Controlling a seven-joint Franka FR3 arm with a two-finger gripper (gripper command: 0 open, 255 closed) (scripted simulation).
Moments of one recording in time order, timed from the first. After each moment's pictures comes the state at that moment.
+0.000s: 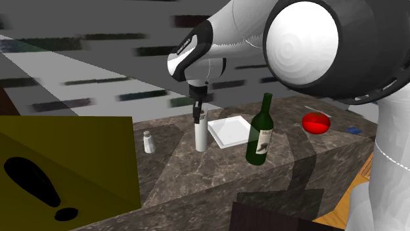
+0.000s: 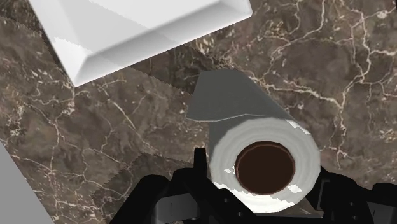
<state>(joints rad) -0.16 0.29 -0.67 -1.84 0.24 2.14 -1.15</state>
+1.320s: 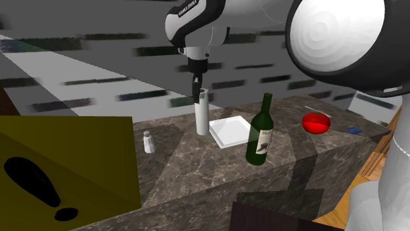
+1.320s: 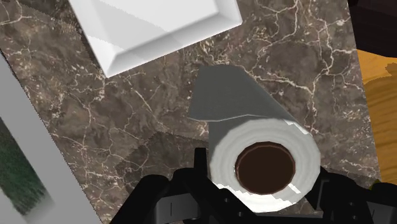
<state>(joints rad) -0.15 0.22 -0.70 -1.67 0.17 1.91 -1.10</state>
